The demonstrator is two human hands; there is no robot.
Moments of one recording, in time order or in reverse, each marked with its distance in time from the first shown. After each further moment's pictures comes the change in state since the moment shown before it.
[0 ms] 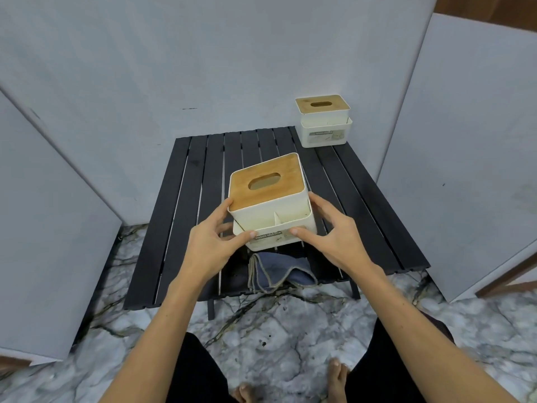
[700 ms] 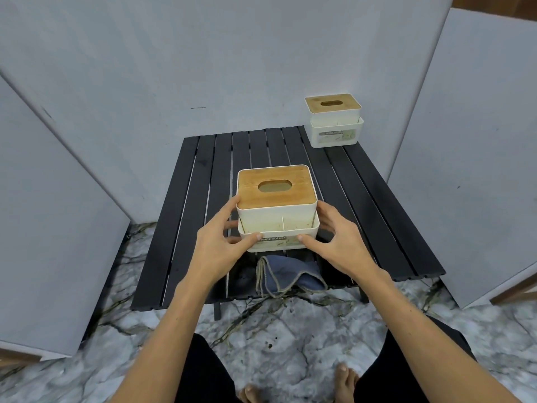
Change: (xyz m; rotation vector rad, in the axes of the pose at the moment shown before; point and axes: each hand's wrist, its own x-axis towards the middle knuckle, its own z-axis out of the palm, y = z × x) left_hand 0.002 -0.001 -0.004 0.082 0.008 0.075; right_hand 0.005 0.005 0.011 0.005 -0.064 0.001
